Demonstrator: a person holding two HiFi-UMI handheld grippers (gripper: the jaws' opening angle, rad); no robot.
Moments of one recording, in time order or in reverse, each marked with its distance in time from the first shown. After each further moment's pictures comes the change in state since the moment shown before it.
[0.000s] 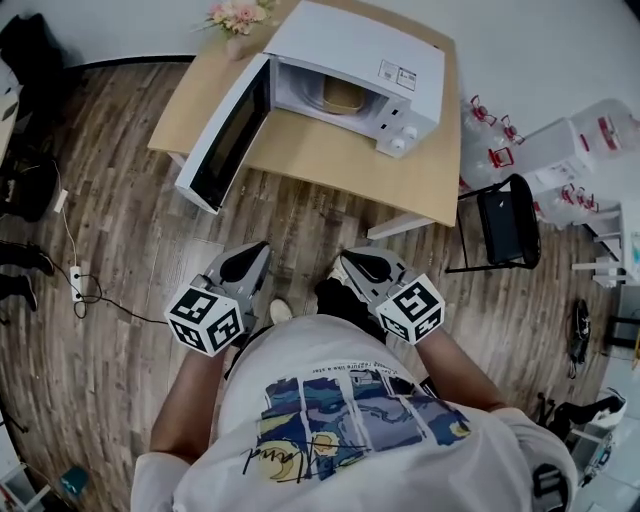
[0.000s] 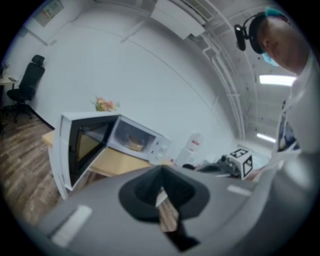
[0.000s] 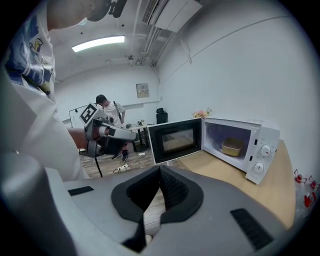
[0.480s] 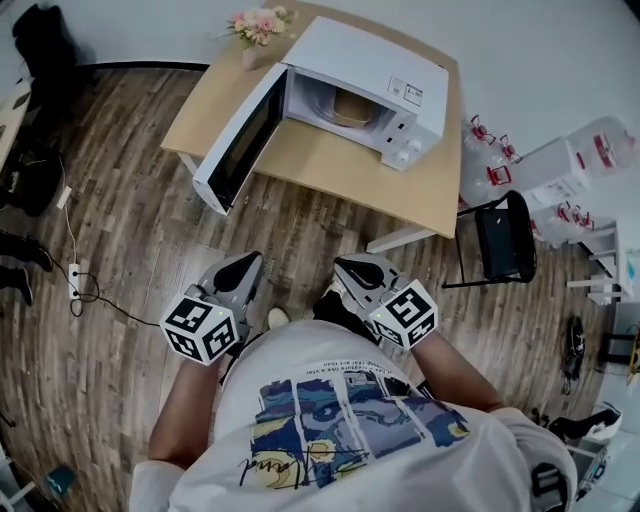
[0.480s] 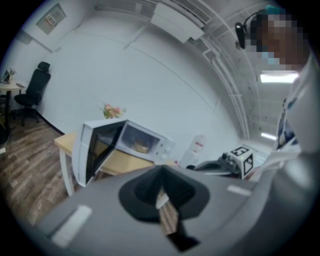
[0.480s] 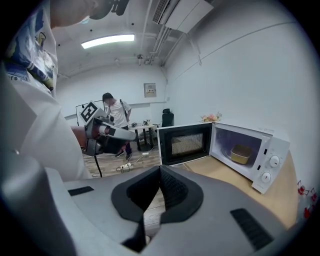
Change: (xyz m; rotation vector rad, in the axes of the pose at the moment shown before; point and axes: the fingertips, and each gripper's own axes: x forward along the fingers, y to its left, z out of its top) left arm -0.044 0.005 -0.001 0.003 -0.029 0.055; right arm 0.010 0.035 0.014 -0.078 -0.002 0.040
